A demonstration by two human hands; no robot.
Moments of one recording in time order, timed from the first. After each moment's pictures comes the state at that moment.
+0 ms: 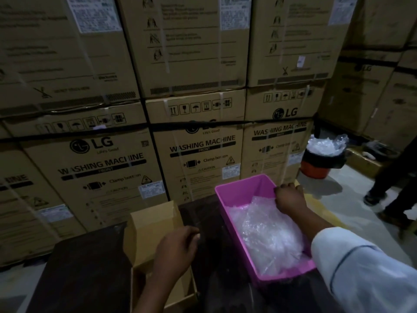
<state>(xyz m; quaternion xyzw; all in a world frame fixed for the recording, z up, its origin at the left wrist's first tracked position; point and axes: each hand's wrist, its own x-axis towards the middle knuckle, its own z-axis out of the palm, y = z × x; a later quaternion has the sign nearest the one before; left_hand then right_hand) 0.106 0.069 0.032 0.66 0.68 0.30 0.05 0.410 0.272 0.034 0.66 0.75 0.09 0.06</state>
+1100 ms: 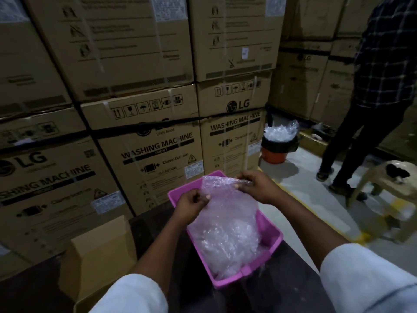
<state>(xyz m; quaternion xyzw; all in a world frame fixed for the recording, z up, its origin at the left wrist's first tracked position) 0.238 0.224 0.043 0.57 0.57 0.40 0.44 0.471 0.251 0.081 0.52 0.74 -0.29 -0.31</state>
